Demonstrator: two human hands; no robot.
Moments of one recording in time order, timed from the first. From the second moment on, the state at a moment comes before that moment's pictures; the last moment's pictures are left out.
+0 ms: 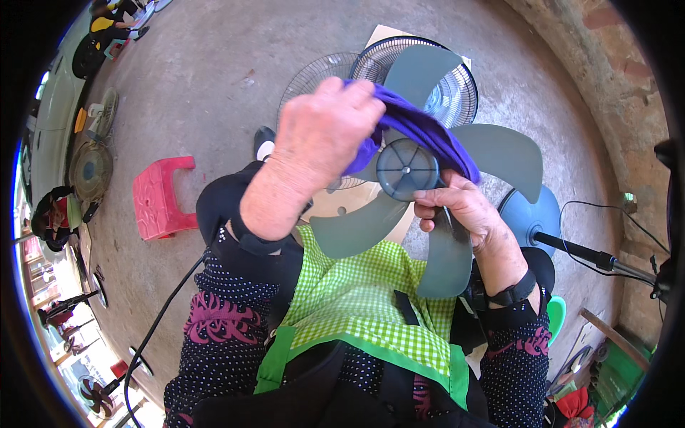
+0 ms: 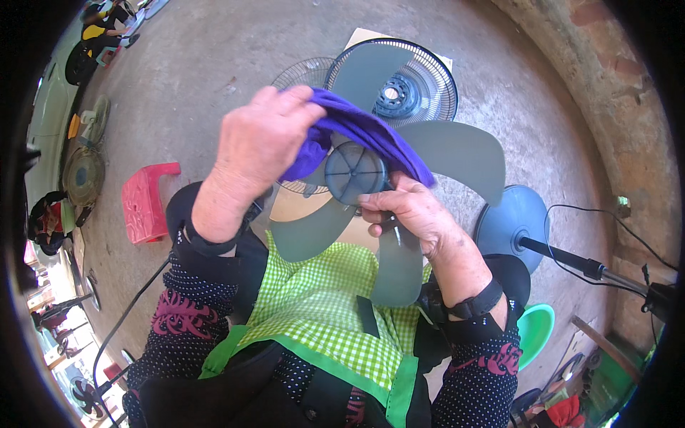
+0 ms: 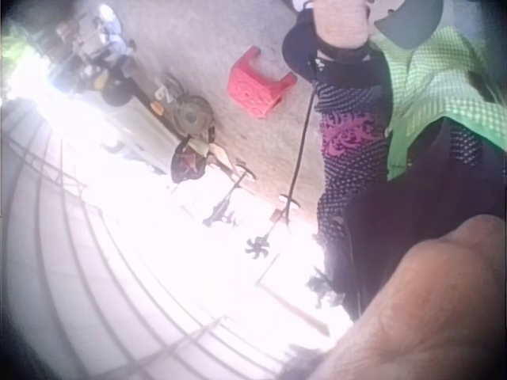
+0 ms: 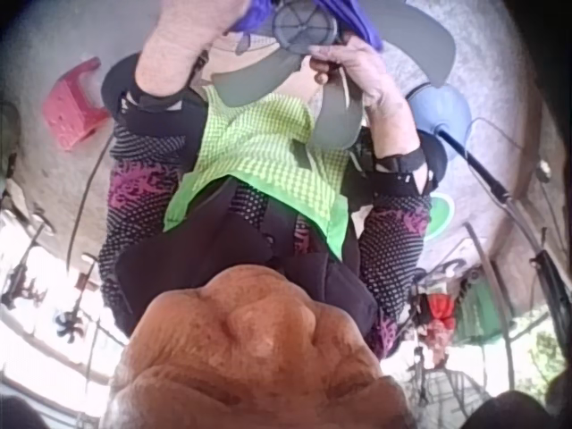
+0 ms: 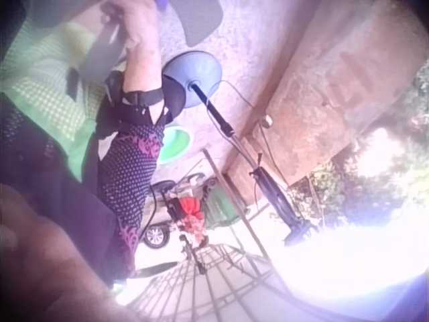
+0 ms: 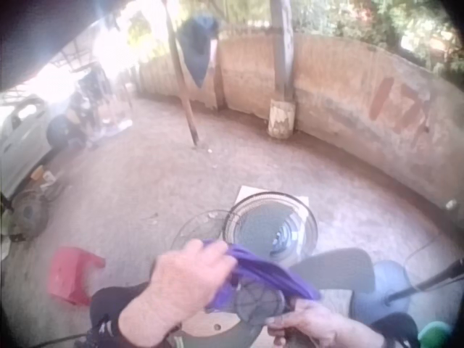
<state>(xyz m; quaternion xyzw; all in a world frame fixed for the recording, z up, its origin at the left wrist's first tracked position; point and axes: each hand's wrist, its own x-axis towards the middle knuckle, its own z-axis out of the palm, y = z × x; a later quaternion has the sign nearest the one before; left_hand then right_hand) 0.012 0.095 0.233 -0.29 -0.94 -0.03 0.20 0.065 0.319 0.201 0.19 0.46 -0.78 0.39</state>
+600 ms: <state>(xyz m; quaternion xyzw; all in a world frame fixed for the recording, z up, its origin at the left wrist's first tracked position) 0.045 0.136 0.219 -0.43 -0.87 -0.18 0.16 0.067 0.324 0.185 0.18 0.49 -0.81 0.26</state>
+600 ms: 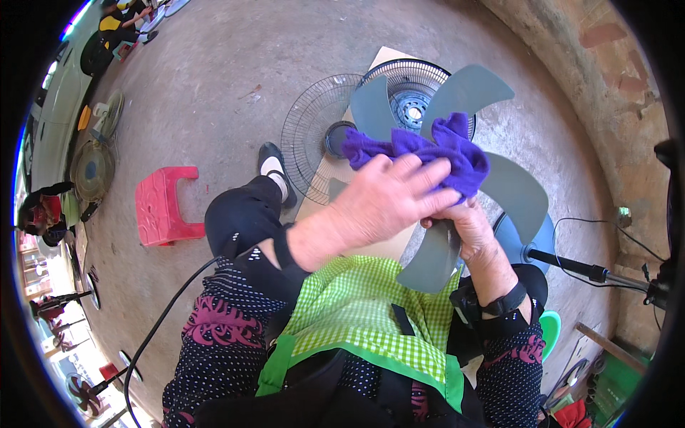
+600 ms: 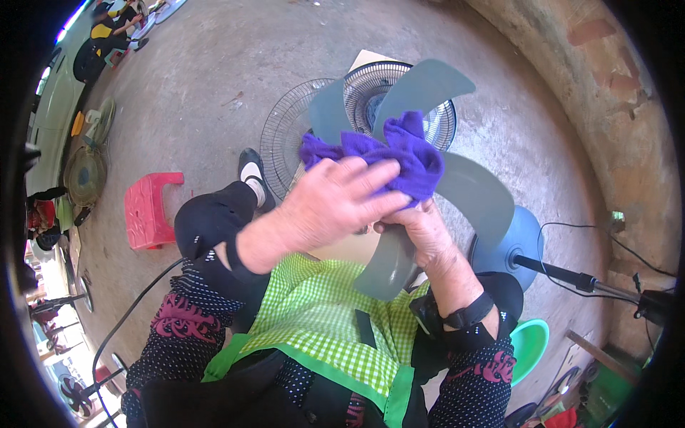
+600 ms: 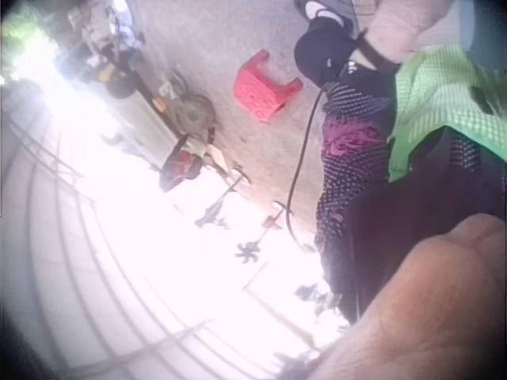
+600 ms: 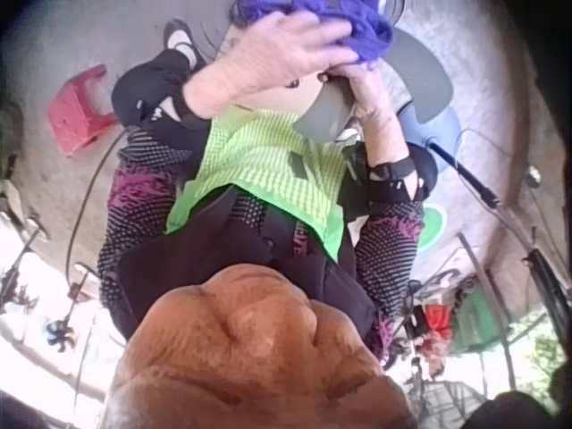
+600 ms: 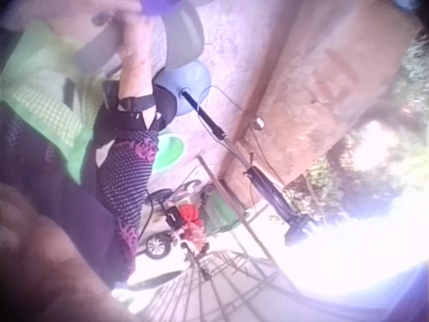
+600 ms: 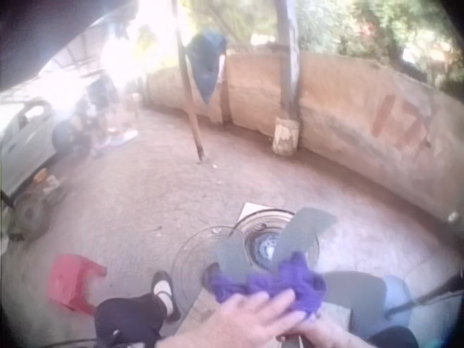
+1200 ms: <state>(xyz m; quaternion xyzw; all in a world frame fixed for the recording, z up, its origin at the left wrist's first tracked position) -0.009 0.042 0.232 -0.03 -0.95 -0.25 0.16 0.073 0.342 0.212 0.09 0.59 -0.78 0.15</state>
